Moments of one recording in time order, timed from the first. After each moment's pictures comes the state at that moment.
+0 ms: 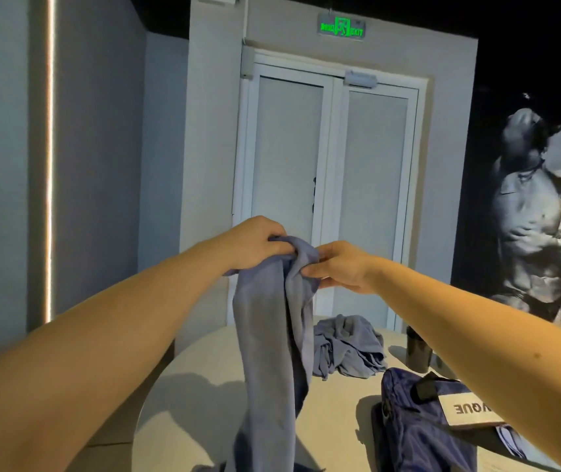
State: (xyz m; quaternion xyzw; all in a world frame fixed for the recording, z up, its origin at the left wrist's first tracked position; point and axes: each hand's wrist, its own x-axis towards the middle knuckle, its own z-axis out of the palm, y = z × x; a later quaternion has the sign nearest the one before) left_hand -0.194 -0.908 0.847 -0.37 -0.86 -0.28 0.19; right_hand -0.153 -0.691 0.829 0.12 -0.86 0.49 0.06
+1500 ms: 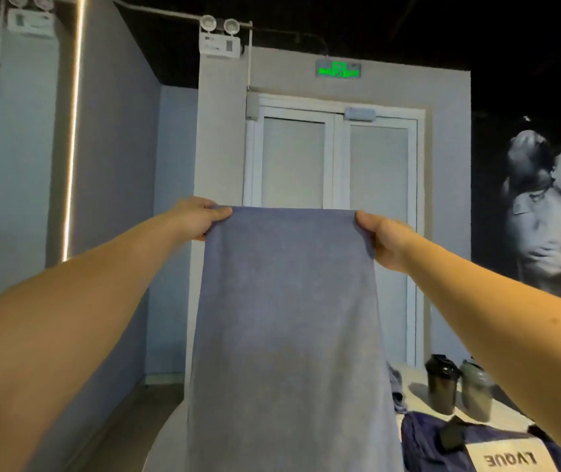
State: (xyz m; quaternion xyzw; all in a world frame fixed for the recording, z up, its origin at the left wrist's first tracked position) left_hand -0.226 -0.995 0.943 -0.18 -0.81 -0.52 0.22; right_hand -0.158 -0.640 0.921 0.07 -0.69 0.70 0.20
